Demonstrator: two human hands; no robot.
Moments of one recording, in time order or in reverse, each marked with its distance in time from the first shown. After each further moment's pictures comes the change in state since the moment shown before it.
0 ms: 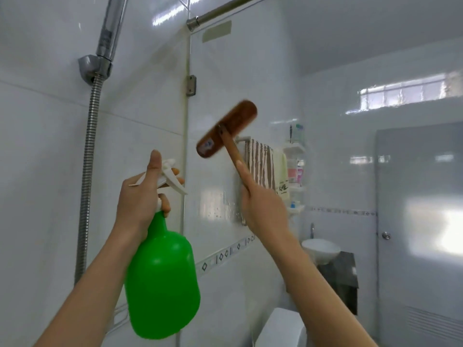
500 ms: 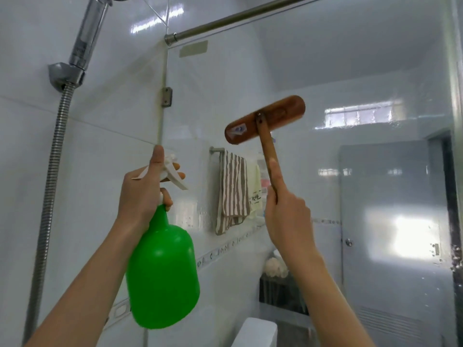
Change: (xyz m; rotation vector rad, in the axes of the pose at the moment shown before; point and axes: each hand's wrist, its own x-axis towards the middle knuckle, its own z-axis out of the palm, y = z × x) left_hand -0.004 0.018 0.042 -0.056 -0.074 0.045; right_hand -0.030 0.041 -0.082 0.025 0.156 0.131
